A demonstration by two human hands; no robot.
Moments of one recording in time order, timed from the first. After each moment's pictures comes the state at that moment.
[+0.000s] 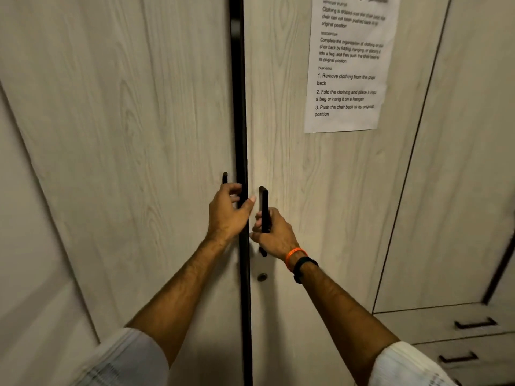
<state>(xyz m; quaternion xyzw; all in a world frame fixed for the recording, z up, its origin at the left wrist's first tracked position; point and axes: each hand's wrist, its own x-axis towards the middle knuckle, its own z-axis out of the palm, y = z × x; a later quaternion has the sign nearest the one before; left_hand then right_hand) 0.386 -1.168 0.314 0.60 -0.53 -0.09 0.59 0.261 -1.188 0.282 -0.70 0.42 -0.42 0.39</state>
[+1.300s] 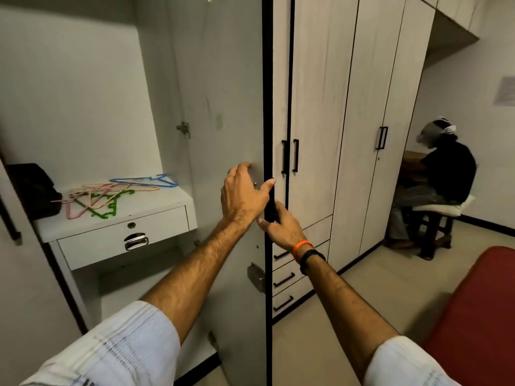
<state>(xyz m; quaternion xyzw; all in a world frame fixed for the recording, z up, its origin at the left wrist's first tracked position) -0.093 -1.039 0.343 0.49 -0.70 -0.08 0.52 -0.195 -1.002 0.282 -0.57 0.61 -0.48 0.25</state>
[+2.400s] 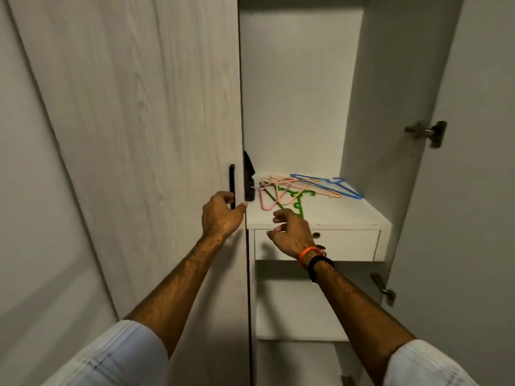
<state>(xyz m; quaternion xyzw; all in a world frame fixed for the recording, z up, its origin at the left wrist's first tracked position) 0.383 -1.165 0.300 0.73 -0.43 -0.08 0.53 0.229 -1.213 0.269 -0.75 0.45 -0.37 0.32</state>
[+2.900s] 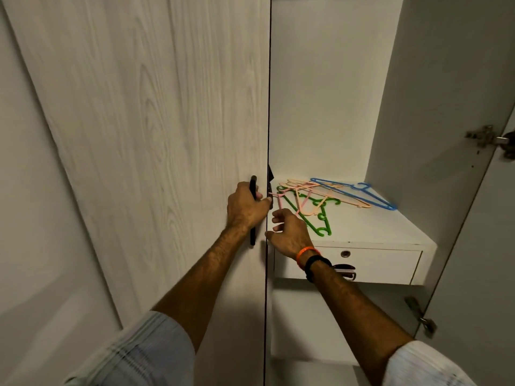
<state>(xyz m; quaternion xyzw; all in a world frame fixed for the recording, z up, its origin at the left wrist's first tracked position) 0.426 -1.252 0.320 0.73 -0.43 -0.10 0.53 0.320 -1.282 0.272 -0.76 0.45 -0.34 0.31</state>
